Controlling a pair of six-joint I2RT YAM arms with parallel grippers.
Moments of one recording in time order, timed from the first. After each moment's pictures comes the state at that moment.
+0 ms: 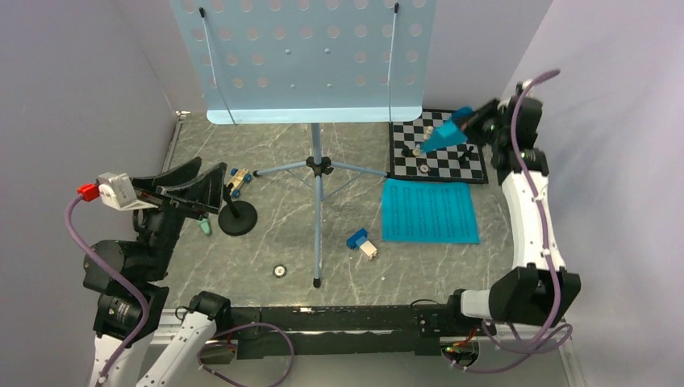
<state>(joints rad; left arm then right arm) -0.31 0.41 1.00 -0.18 -0.01 -0.46 -0.14 1.26 1.25 -0.40 -0.21 0.67</state>
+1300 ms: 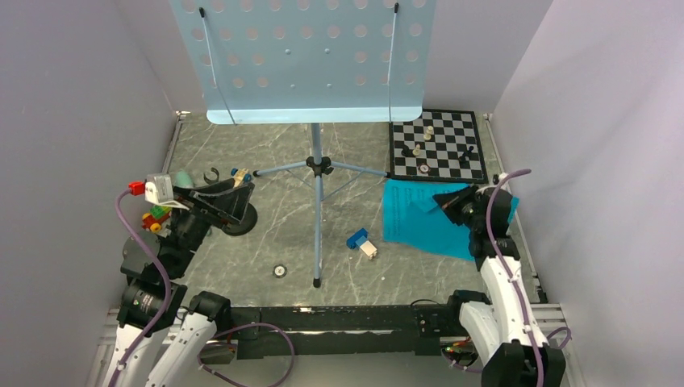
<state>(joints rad) -0.31 0.35 0.78 -0.19 0.11 -0.61 -0.13 0.78 0.45 -0.13 -0.30 0.87</state>
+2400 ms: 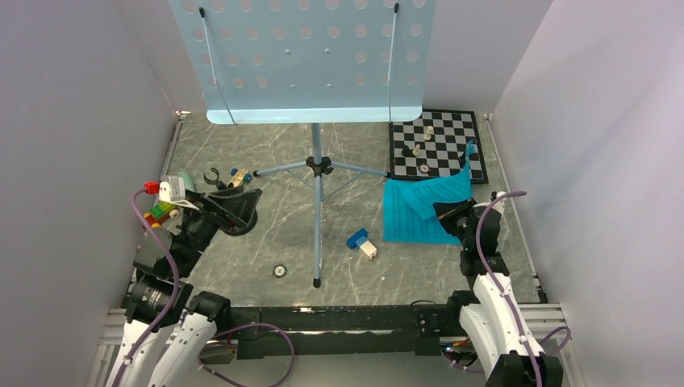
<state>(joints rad) -0.31 0.34 0.71 -0.21 0.14 -0.65 -0.07 0.70 0.28 0.04 -0.14 0.92</state>
